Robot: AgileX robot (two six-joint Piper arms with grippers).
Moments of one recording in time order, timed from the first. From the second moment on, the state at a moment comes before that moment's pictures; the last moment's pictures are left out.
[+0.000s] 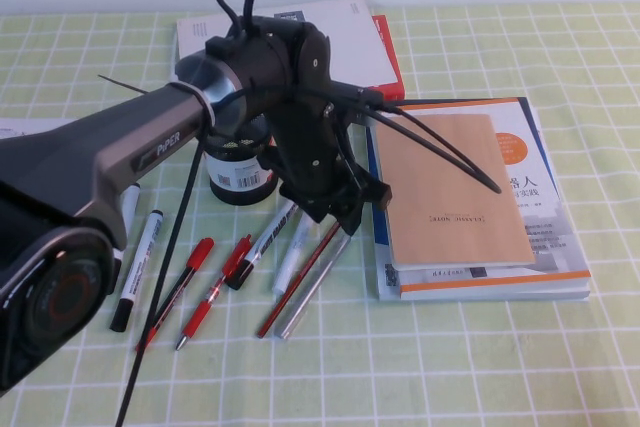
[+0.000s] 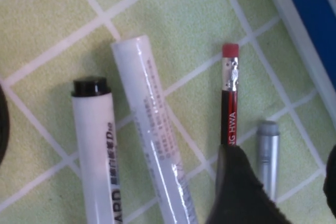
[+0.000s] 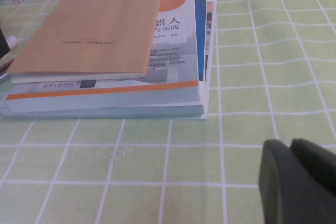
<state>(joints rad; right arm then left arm) 0.14 -0.01 0.03 0.12 0.37 0.04 -0.61 2.19 -1.87 -0.15 1.16 0.12</state>
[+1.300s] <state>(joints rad) 0.14 -0.01 0.03 0.14 0.37 0.04 -0.70 0.85 -0.78 0.26 0.71 -0.30</state>
